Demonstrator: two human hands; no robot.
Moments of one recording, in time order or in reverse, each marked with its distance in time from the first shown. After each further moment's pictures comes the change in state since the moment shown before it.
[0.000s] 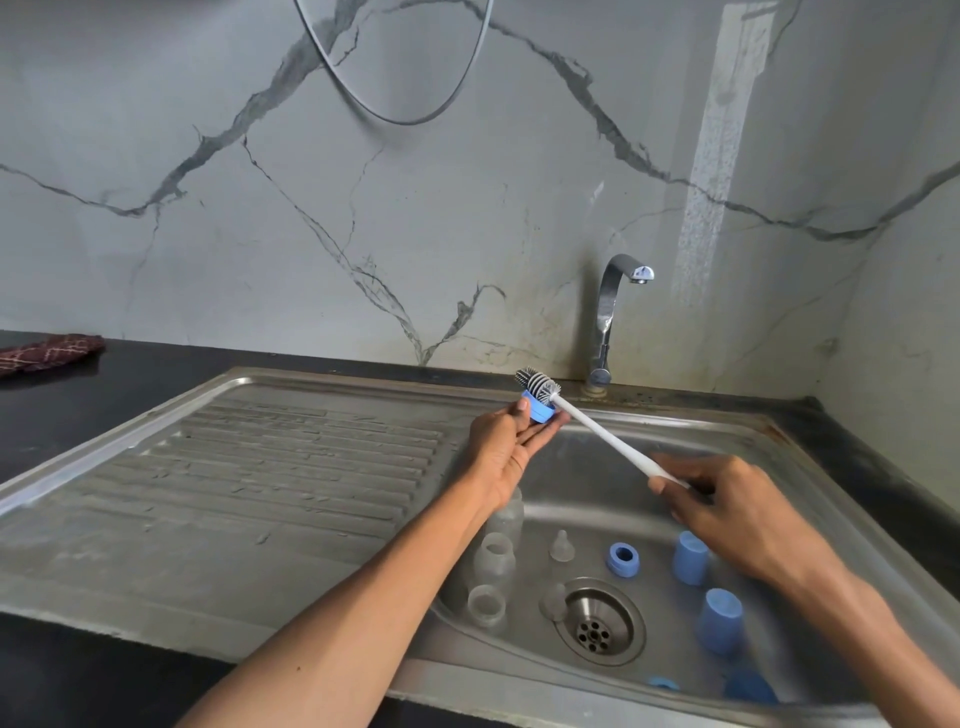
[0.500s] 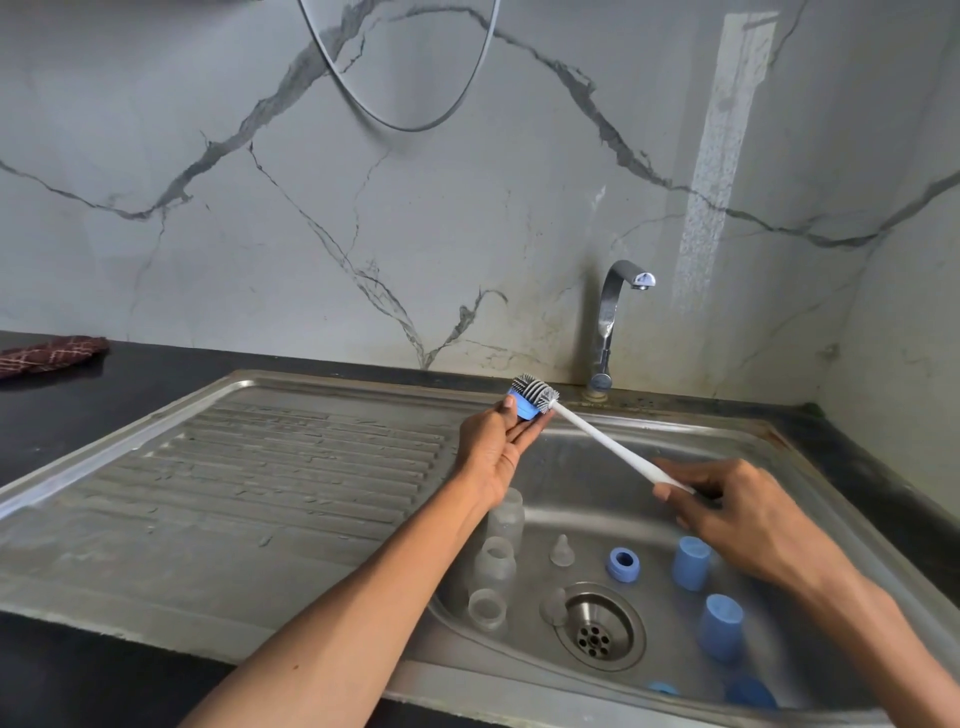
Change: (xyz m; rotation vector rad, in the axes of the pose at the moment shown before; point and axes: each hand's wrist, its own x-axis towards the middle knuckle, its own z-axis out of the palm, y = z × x) left_hand 0.007 0.009 -0.006 -0.031 0.065 0.066; right_hand -0.001 -0.002 -0.008 -0.001 -0.025 -0.004
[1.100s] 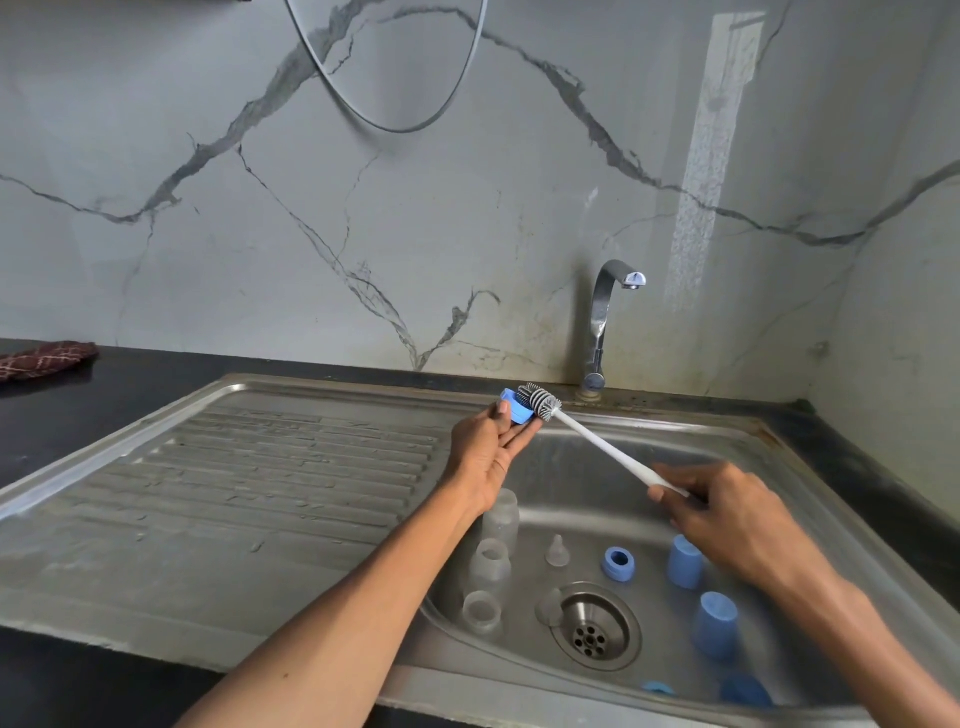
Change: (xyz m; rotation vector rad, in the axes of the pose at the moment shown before) left_hand 0.001 -0.003 -0.008 0.077 0.016 -0.002; right_hand -0.001 0.000 0.009 -0.072 0.032 0.101
